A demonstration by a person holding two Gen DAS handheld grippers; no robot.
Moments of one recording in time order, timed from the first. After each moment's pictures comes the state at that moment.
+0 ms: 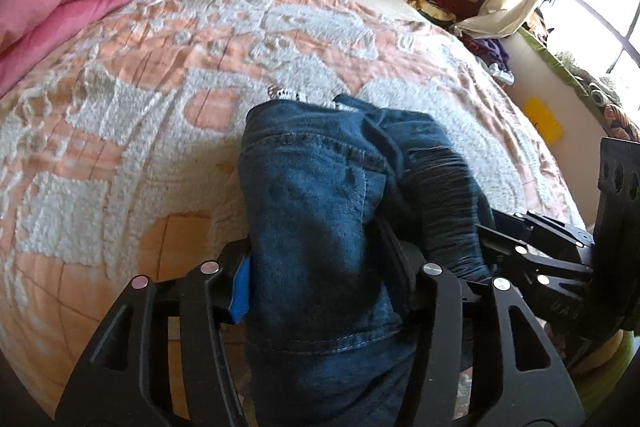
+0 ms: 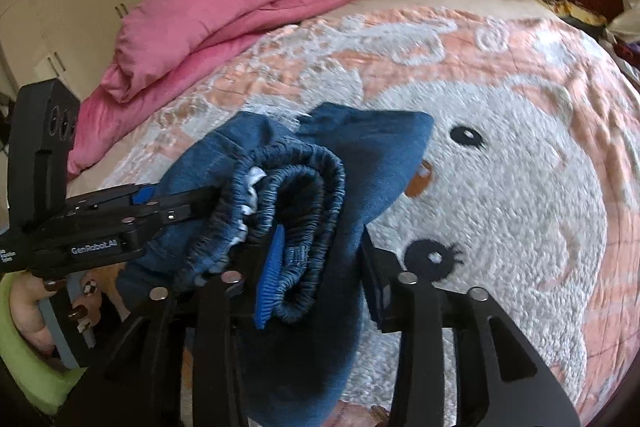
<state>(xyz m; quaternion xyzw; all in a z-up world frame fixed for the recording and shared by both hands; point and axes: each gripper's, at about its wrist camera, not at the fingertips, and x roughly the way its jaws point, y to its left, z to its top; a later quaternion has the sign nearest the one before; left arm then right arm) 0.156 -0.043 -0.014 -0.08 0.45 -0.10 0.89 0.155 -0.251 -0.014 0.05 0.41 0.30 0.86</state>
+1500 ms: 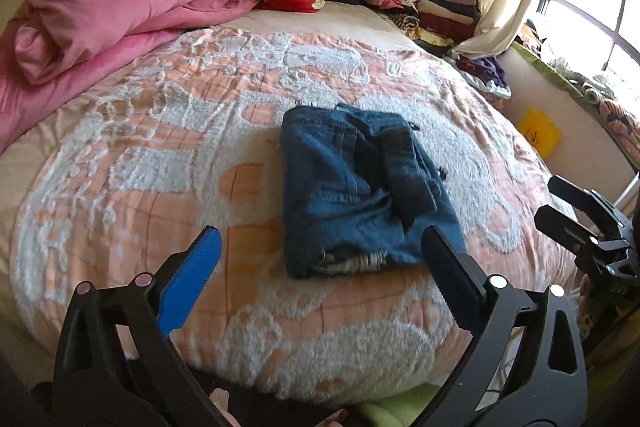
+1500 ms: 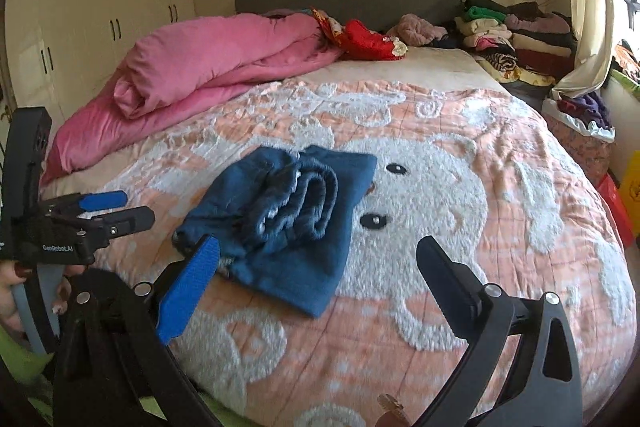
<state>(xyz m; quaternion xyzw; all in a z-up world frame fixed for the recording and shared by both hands) 0.027 -0.030 0.038 -0.06 0.38 -0.07 0.92 0.017 -0.293 0.053 0.00 0.30 0.23 0.92</state>
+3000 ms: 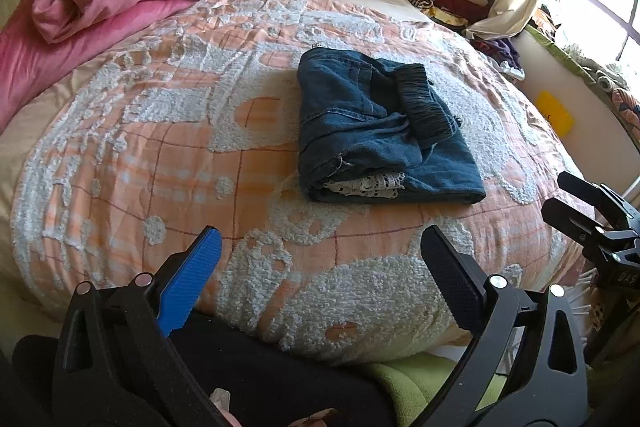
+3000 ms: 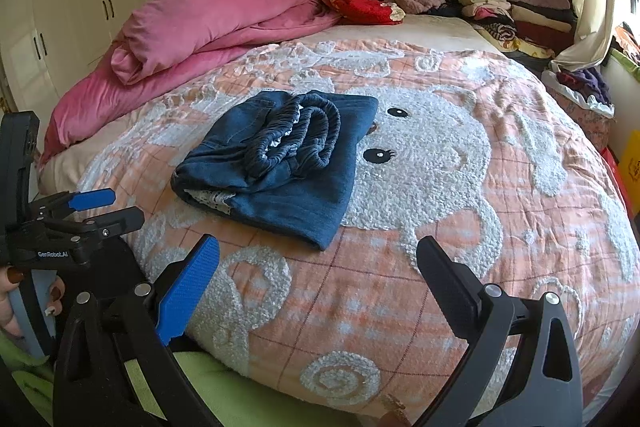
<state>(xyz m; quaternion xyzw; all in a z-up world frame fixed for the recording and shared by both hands) -0.007 -0.030 0.004 -0.06 0.42 -0.05 0.91 -0.005 -0.291 0.019 0.00 0.36 0.22 0.91</state>
